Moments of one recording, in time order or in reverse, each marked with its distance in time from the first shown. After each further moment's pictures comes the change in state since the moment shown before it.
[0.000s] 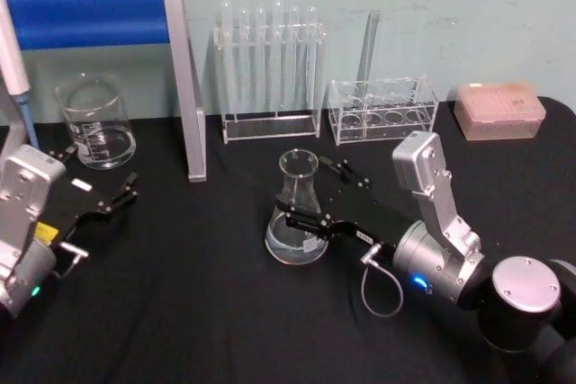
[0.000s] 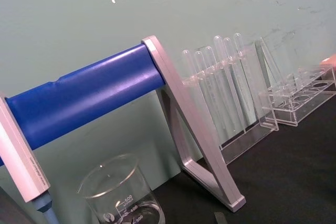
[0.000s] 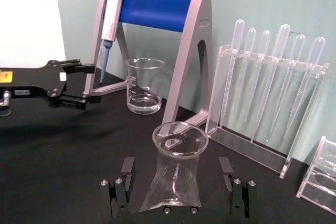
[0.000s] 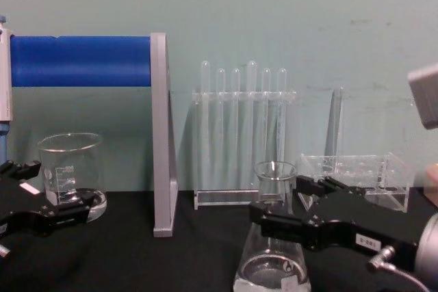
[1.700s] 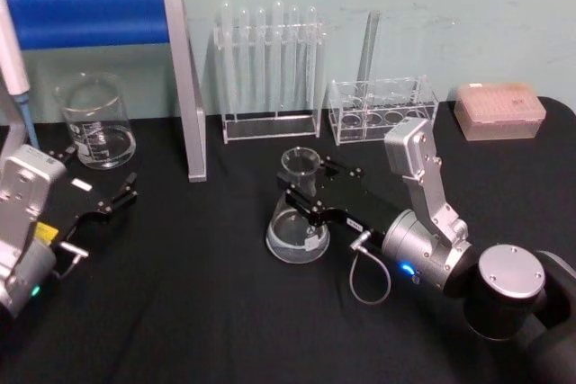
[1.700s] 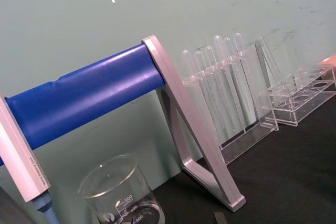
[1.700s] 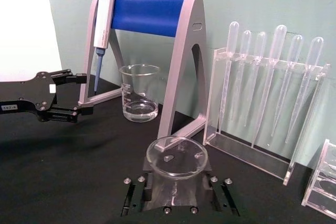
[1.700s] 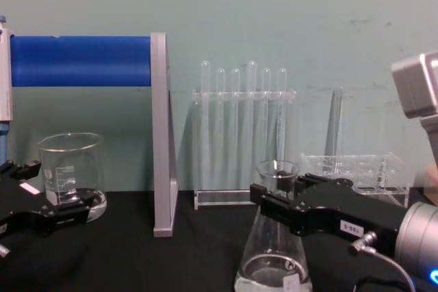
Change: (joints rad) left arm 0.000 0.000 0.000 0.000 0.000 0.000 0.000; right arm 0.036 -0.069 0.035 0.060 -0.012 0.016 0.020
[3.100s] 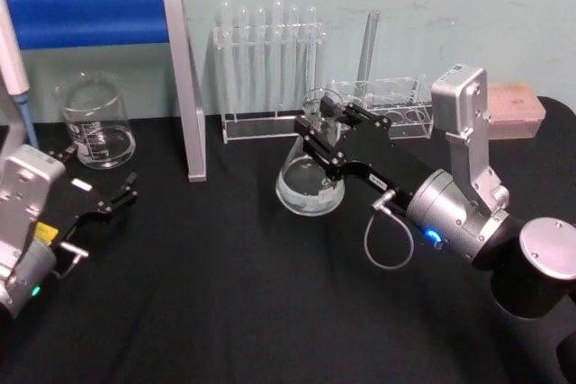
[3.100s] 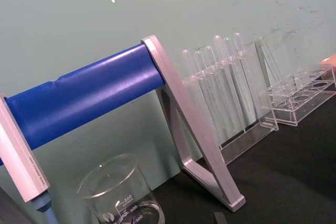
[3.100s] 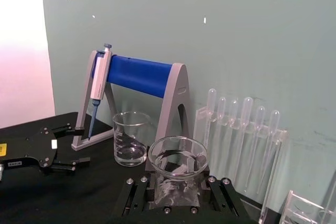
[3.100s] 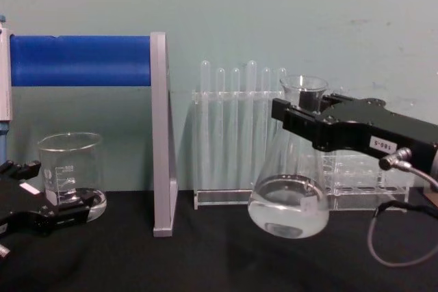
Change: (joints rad) left arm 0.000 0.000 0.000 0.000 0.000 0.000 0.000; right arm -0.061 0.043 0.074 -0.250 0.025 0.062 -0.043
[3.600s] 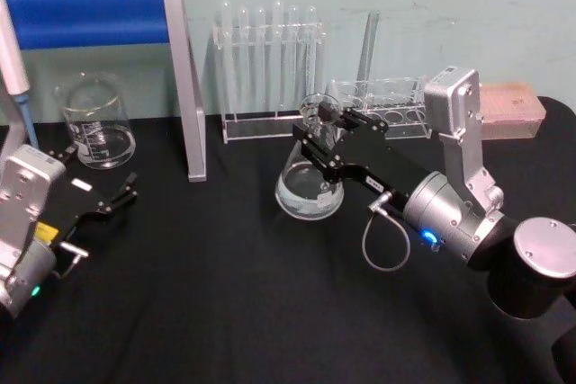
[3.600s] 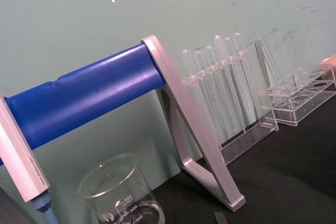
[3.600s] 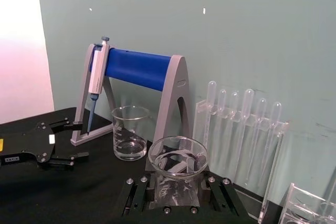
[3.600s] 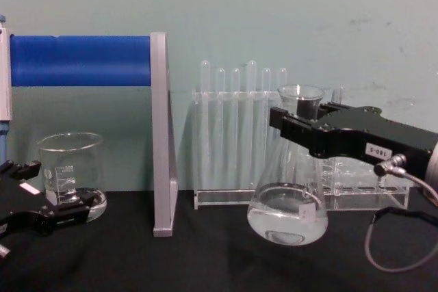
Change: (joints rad) left arm 0.000 0.000 0.000 0.000 0.000 0.000 0.000; right arm 0.008 -0.005 -0.007 0.016 -0.002 0.019 -0.007
